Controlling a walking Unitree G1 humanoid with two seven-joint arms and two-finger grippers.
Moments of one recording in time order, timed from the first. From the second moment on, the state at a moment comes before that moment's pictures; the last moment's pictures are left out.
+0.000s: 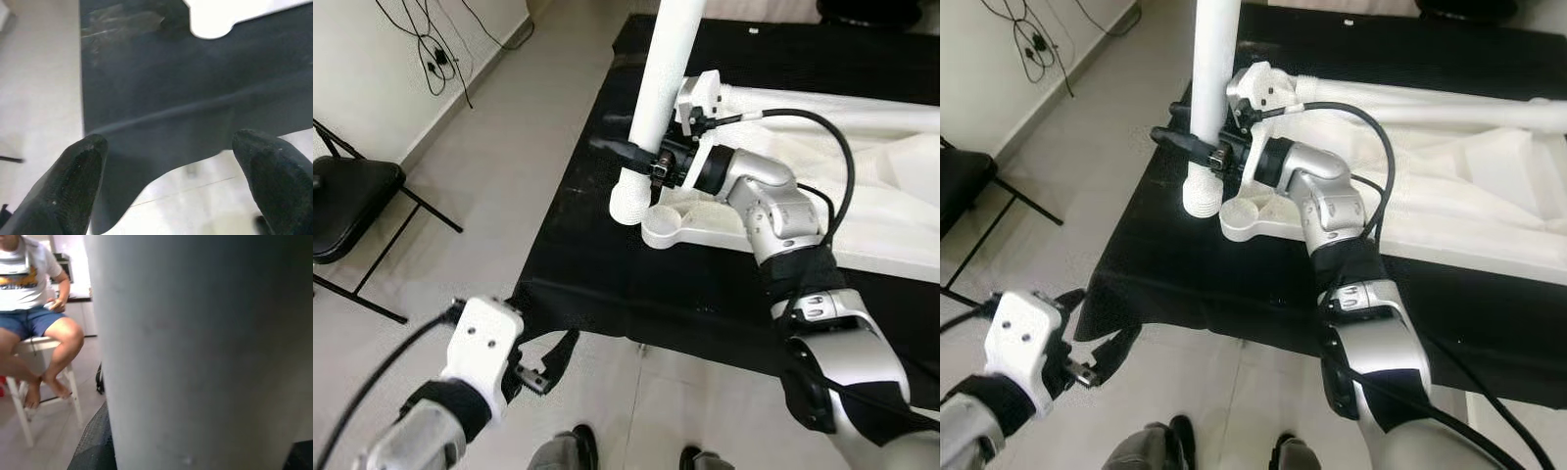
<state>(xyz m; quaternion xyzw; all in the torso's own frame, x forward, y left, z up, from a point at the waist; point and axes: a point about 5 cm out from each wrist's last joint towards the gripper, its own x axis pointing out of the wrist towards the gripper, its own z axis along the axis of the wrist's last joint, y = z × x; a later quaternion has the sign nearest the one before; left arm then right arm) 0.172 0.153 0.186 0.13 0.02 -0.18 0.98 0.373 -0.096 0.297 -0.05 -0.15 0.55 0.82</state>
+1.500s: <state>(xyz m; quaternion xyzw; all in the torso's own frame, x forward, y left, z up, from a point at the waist) 0.141 0.151 0.197 0.21 -0.05 -0.13 0.97 0.358 -0.100 0.355 -0.18 -0.17 0.71 0.65</state>
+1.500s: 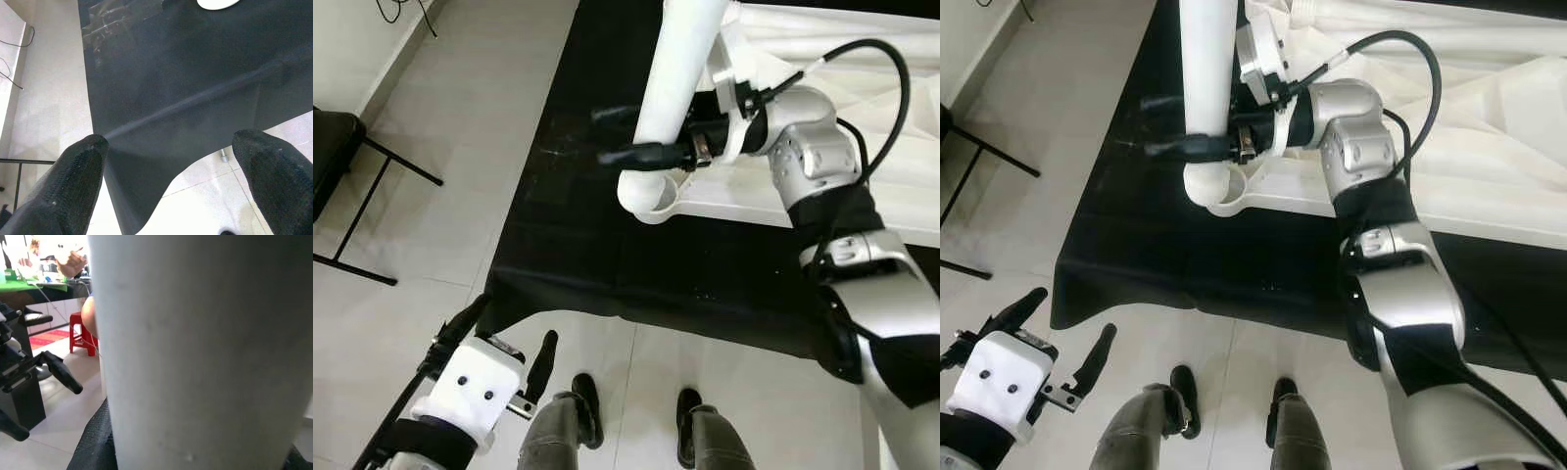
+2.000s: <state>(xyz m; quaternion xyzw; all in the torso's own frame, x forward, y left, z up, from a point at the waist) 0.140 0.149 0.198 0.21 -0.06 -0.13 0.97 0.355 -0.114 0.362 -0.15 -0.17 0.73 0.65</state>
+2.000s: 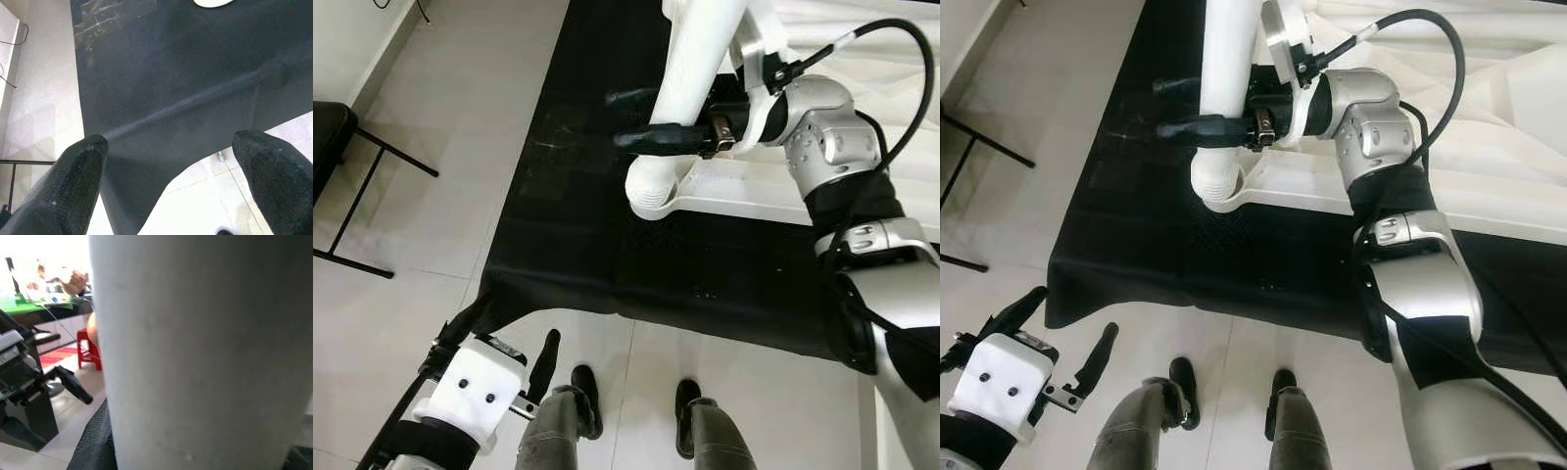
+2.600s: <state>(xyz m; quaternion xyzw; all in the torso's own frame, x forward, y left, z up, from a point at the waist) 0.139 0.149 0.198 0.22 -0.06 -0.13 0.97 0.349 -0.111 0.364 -0.21 -0.18 0.73 0.63</state>
